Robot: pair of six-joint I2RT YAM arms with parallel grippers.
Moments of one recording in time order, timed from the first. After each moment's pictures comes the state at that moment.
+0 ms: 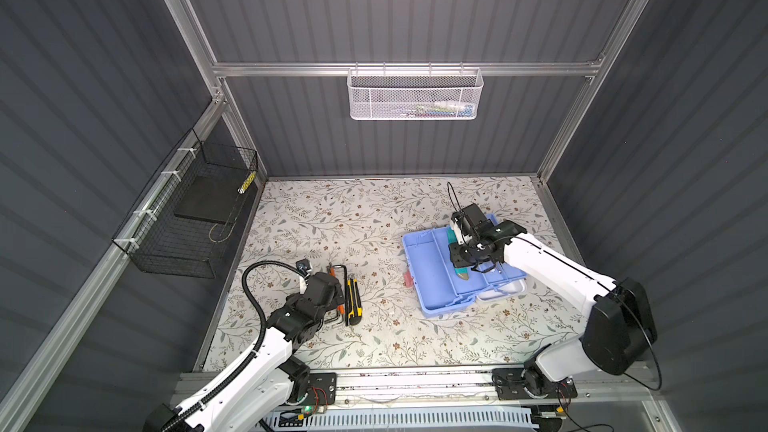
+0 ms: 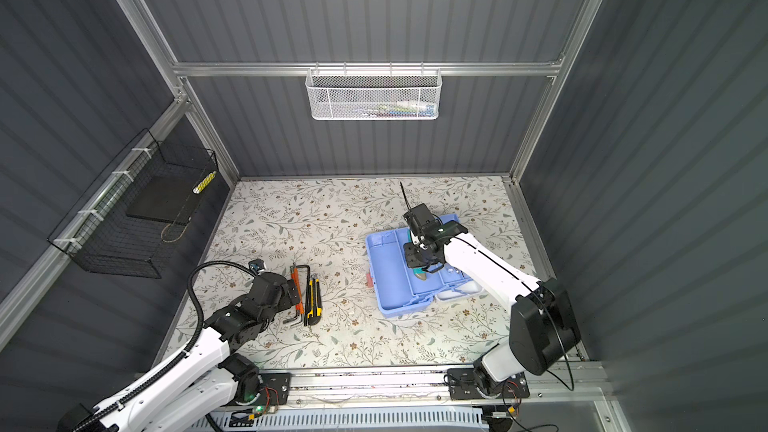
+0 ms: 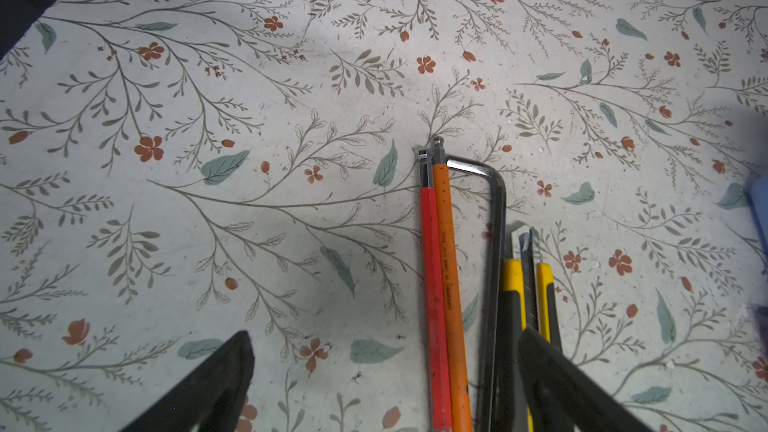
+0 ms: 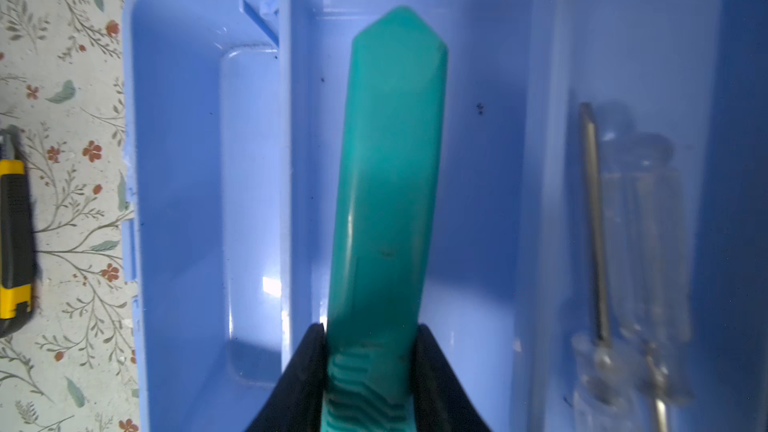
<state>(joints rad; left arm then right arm) -0.55 0.79 0.41 -0.53 -0.48 -0.67 0.54 1.52 1.16 -0.82 0.05 0.29</state>
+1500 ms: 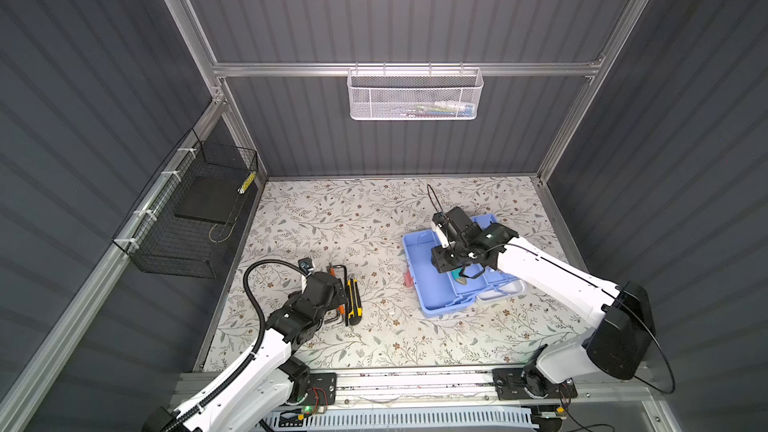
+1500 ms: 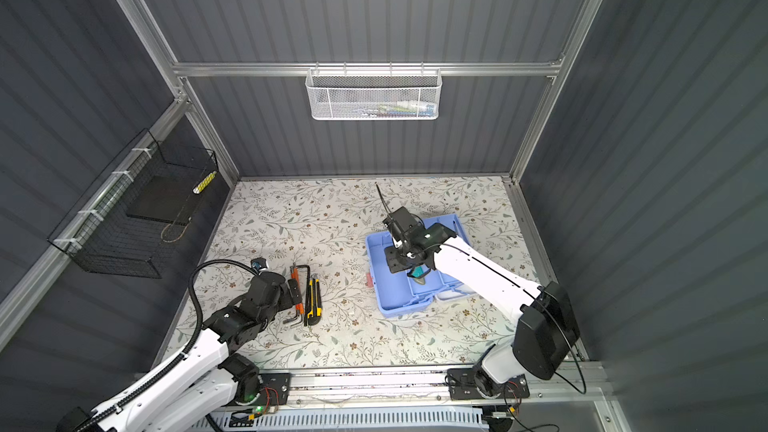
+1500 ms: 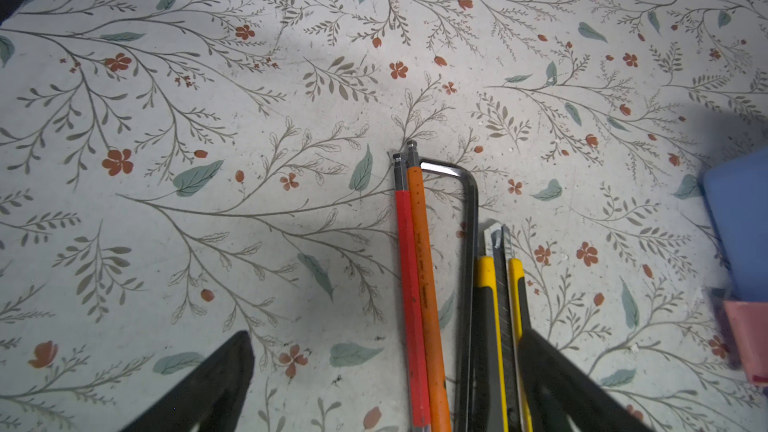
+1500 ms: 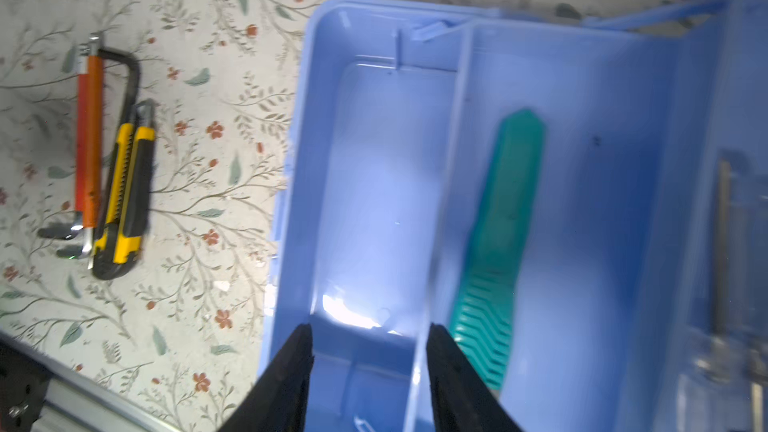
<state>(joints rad) -0.55 0.76 0.41 -0.50 -0.44 -0.64 0.77 1.49 1.26 -0.83 0.04 0.36</state>
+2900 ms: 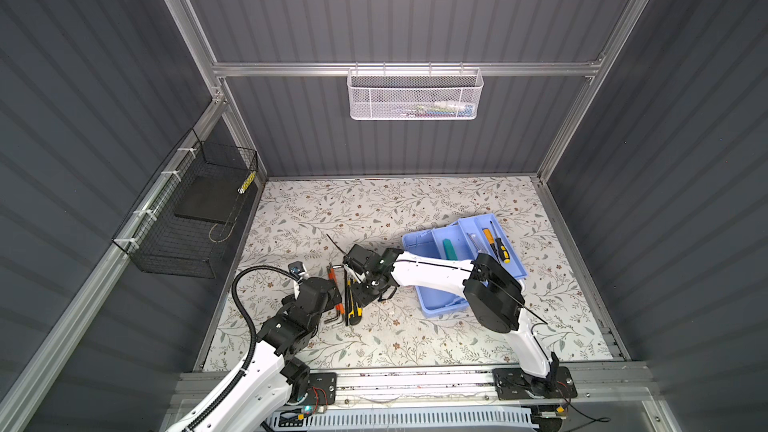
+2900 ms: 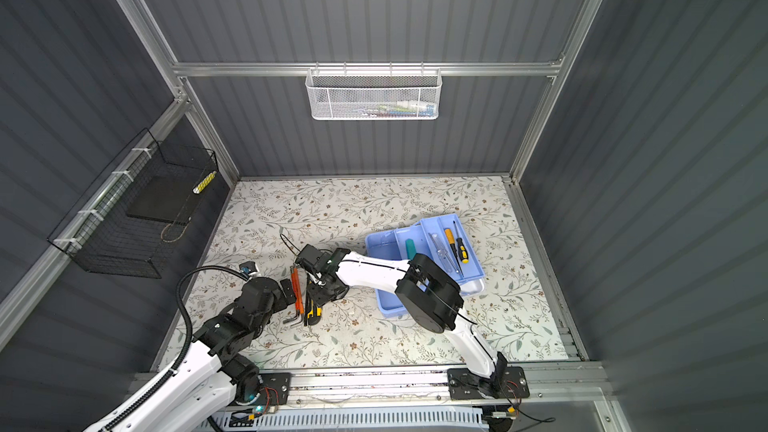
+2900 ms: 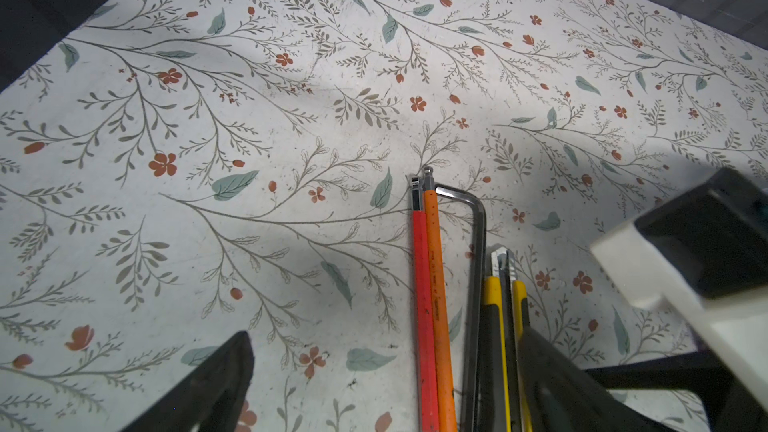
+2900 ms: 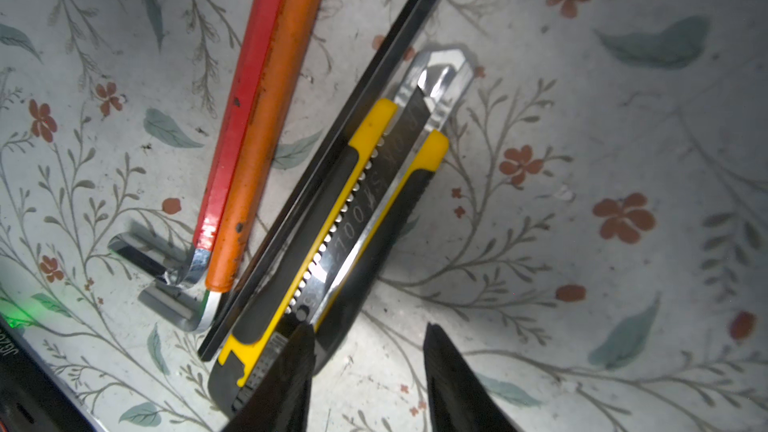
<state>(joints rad) -0.55 0.65 0.39 -0.53 -0.50 -0.68 1.08 2.21 1.72 -0.70 -0.09 0.37</state>
